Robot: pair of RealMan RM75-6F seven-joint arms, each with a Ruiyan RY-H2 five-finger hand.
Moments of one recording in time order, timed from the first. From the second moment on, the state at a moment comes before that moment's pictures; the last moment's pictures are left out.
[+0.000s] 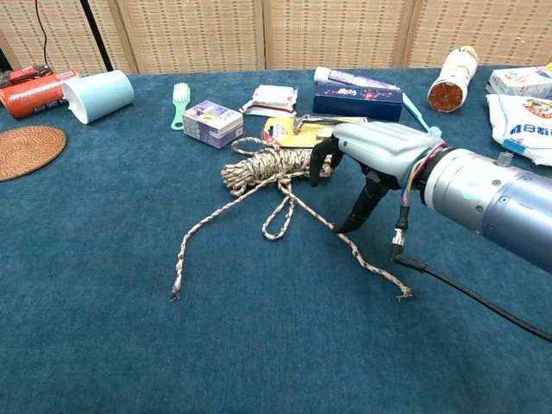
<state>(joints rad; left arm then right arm) -0.11 -0.90 -0.07 -1.97 1.33 1.43 0.17 0.71 -1.73 0.22 -1.50 -1.09 0.99 -0.47</state>
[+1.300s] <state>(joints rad) -0.09 -0.91 -0.05 -1.94 1.36 1.43 0.12 0.72 -1.82 0.19 -1.33 -1.04 1.09 -0.62</state>
